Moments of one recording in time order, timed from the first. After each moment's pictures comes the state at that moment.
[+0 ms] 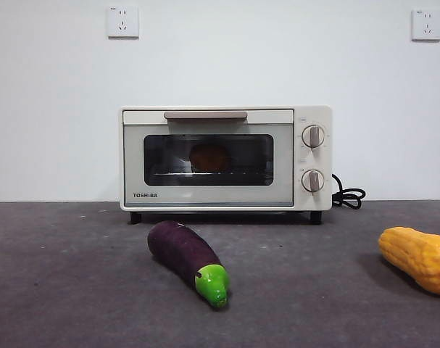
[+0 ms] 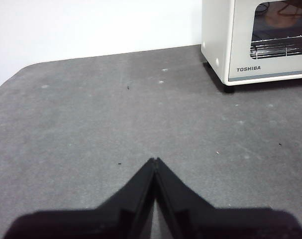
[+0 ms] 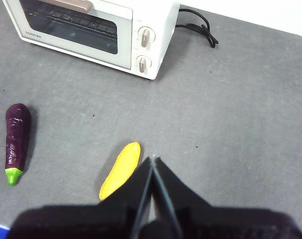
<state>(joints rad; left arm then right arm) 0.01 0.02 0.02 -0.17 -0.02 0.08 0.79 0.82 1.44 -1.32 0.50 0.19</state>
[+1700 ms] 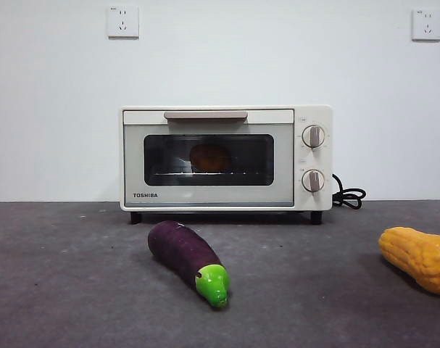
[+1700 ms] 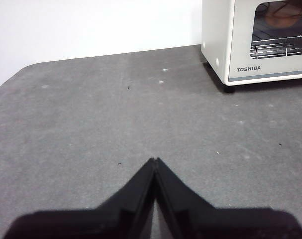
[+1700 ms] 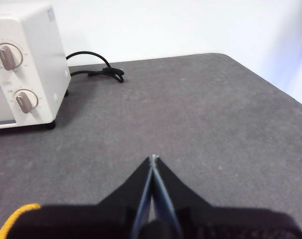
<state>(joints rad) 0.01 0.02 0.02 -0.17 -0.02 0.08 -0.08 0.09 0.16 -0.22 0.08 0.01</state>
